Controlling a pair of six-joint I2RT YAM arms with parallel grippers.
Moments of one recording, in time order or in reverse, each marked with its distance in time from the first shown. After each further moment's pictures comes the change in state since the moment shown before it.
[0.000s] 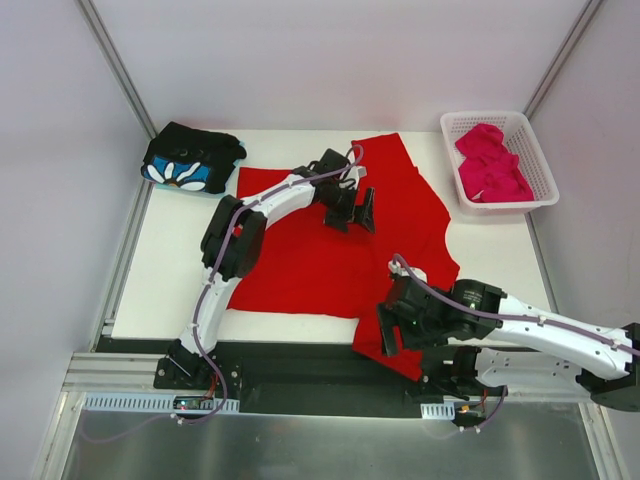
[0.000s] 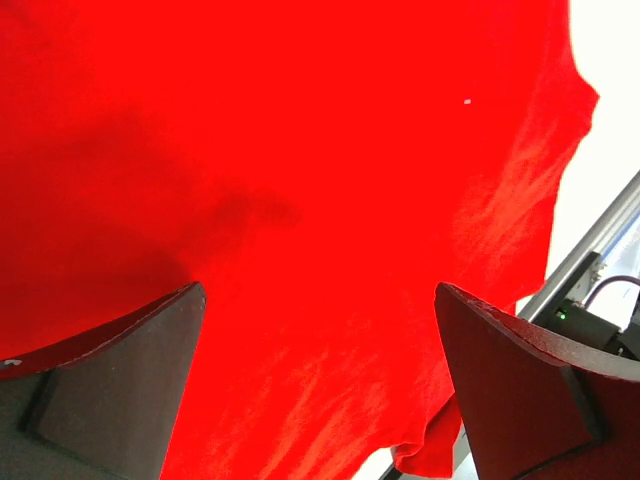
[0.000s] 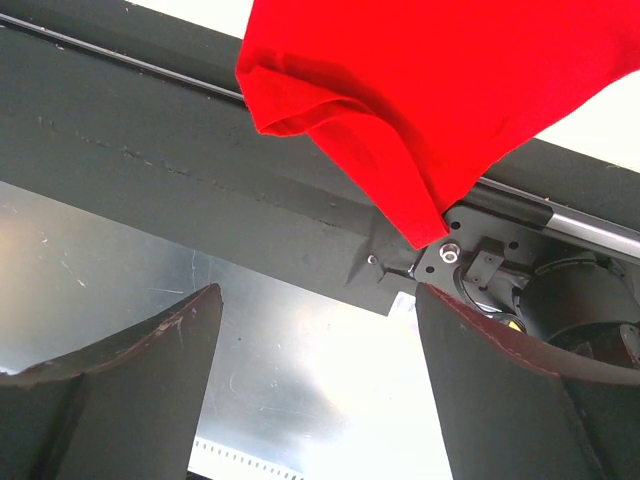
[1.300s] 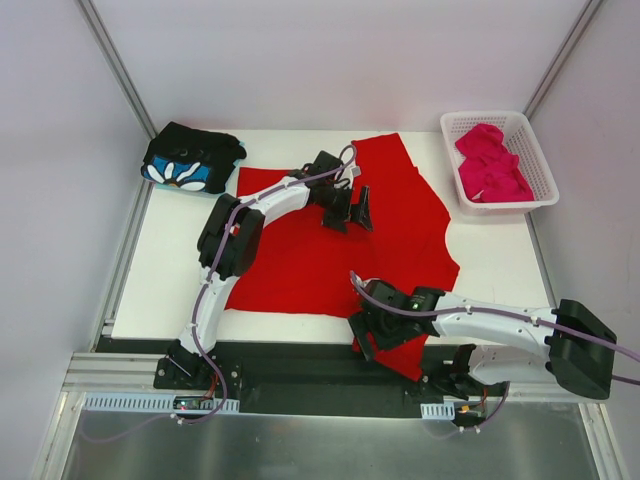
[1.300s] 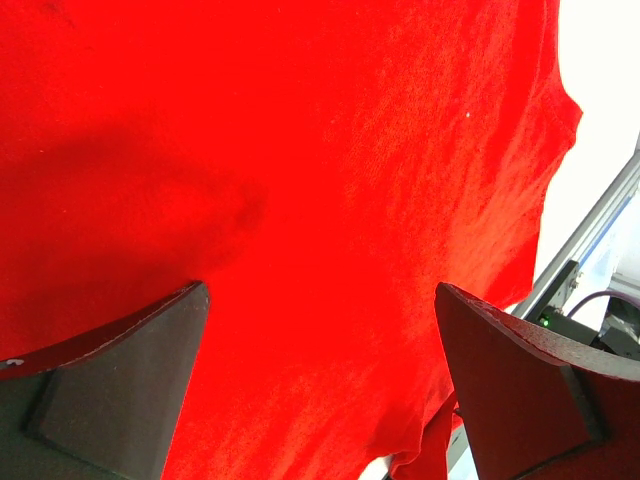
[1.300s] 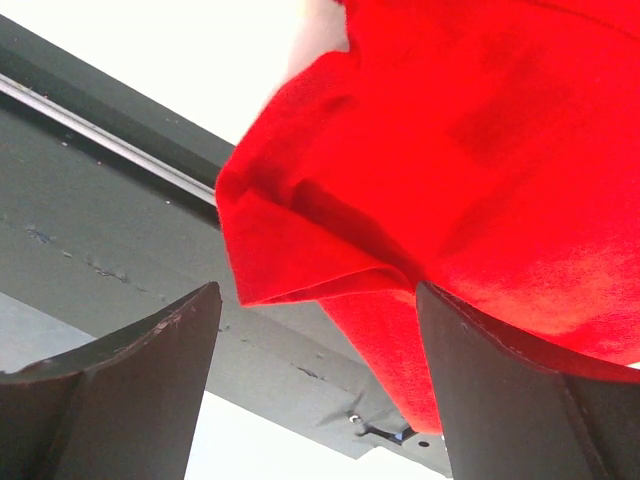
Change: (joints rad) left arm 0.029 -0.005 -0.082 0.088 0.009 -0.032; right arm -0.105 0.266 -0.306 0.563 -0.138 -0.302
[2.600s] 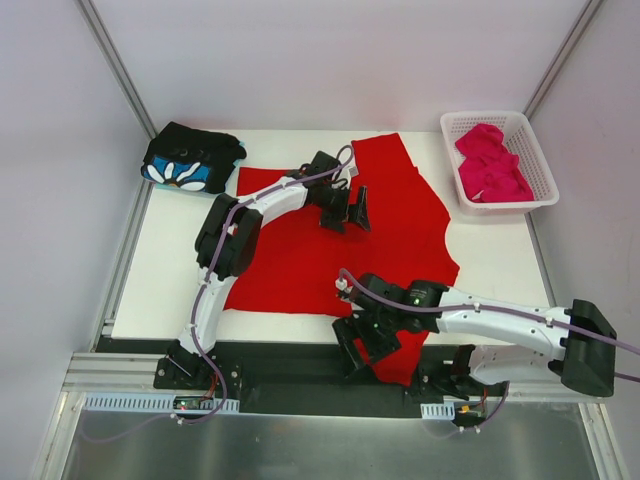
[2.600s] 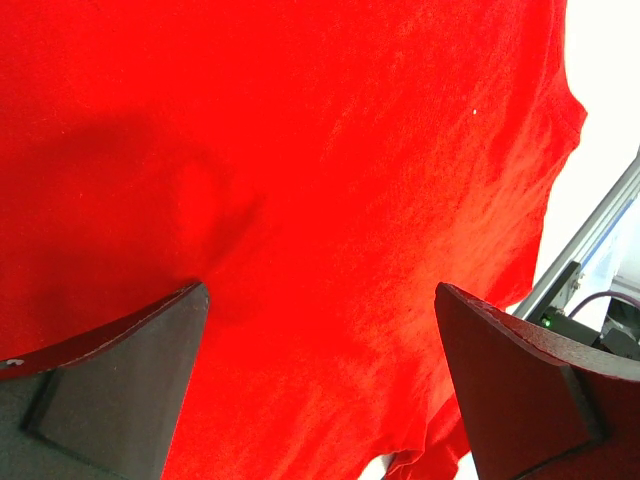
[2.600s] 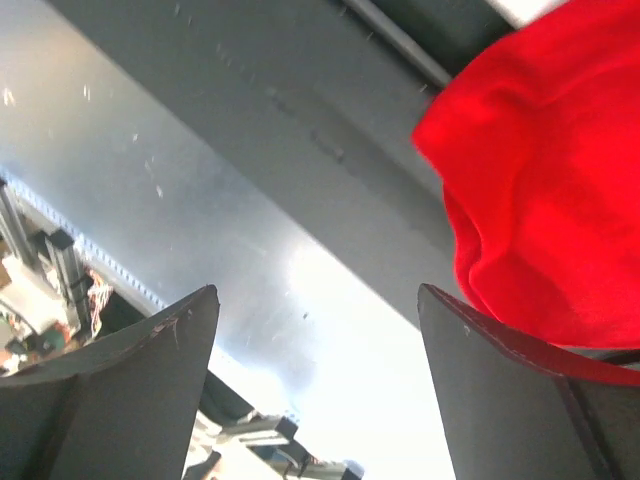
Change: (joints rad) left arm 0.008 -0.019 -0.028 0.008 -0.003 -0.001; right arm 0.035 -0.004 0.166 -0.093 -0.298 0.055
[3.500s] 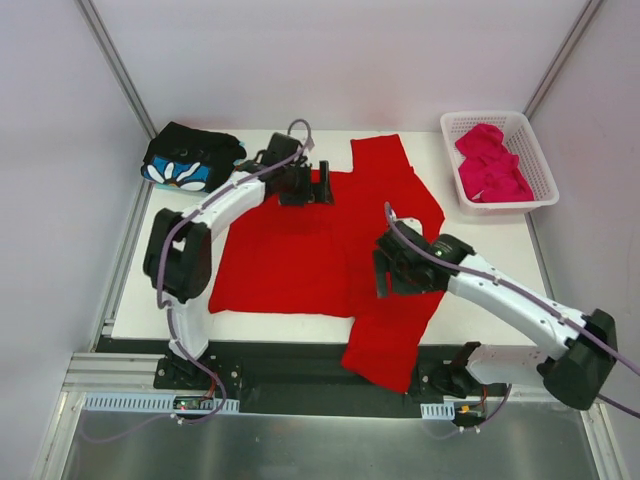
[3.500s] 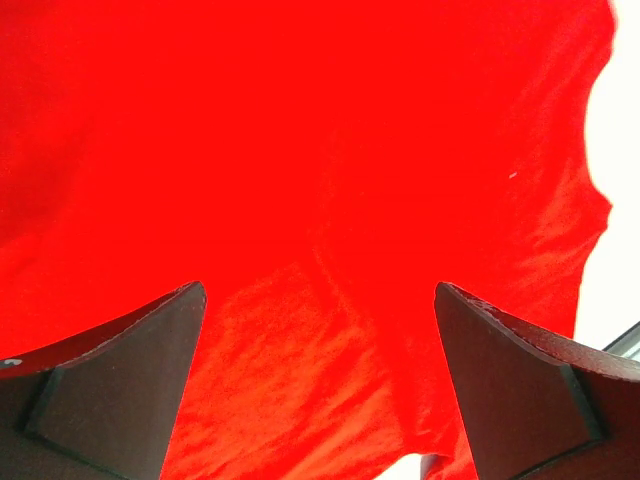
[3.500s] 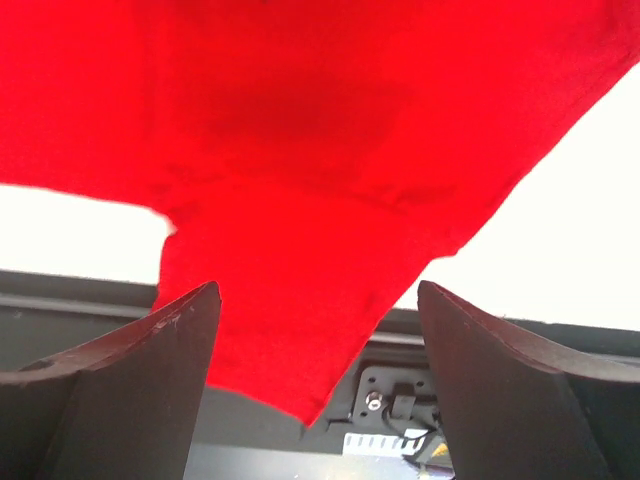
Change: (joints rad) left arm 0.085 -0.332 -0.245 0.000 -0.272 0.034; right arm -0.291 -0.034 0.241 -0.301 0.615 -0.045
